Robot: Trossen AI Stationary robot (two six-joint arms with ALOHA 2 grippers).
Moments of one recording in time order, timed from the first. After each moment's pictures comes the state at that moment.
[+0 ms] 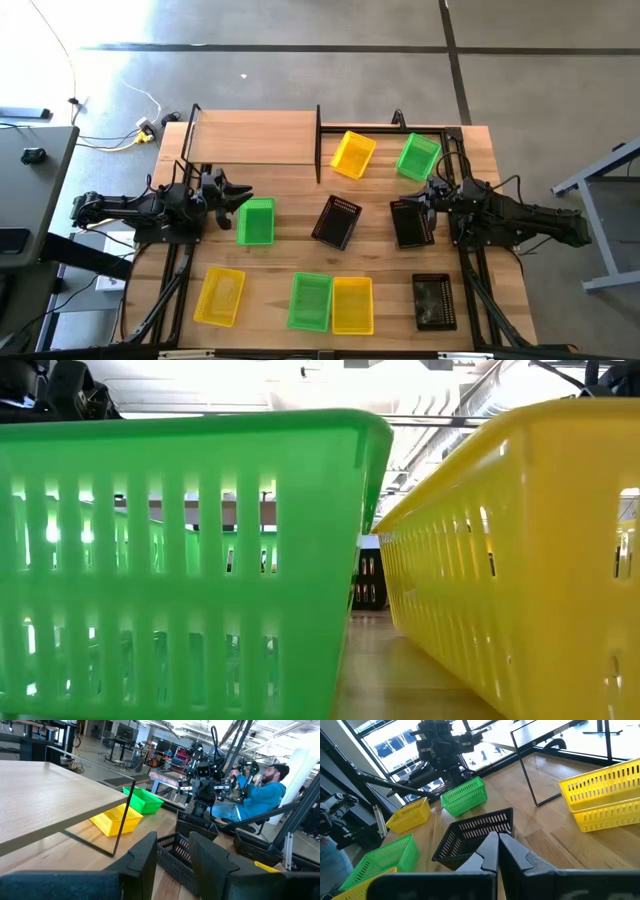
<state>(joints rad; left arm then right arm) 0.10 0.06 0.01 0.05 -0.29 -0.31 -0.20 0.09 0.06 -0.10 -0.08 0.40</state>
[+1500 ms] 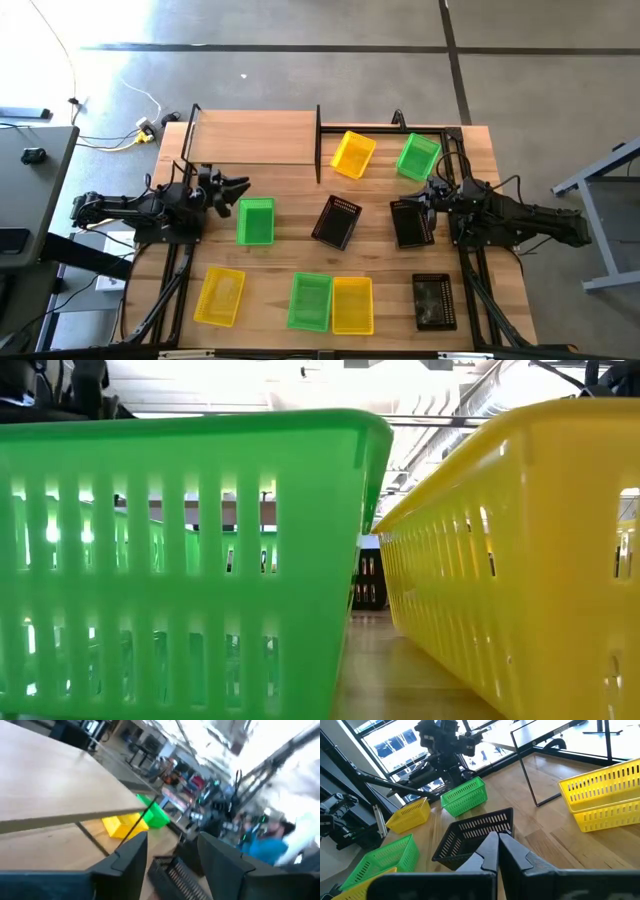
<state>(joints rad) 0.10 0.06 0.01 0.12 -0.44 -0.62 -0.20 0.09 0.05 -0.10 -0.08 0.40</state>
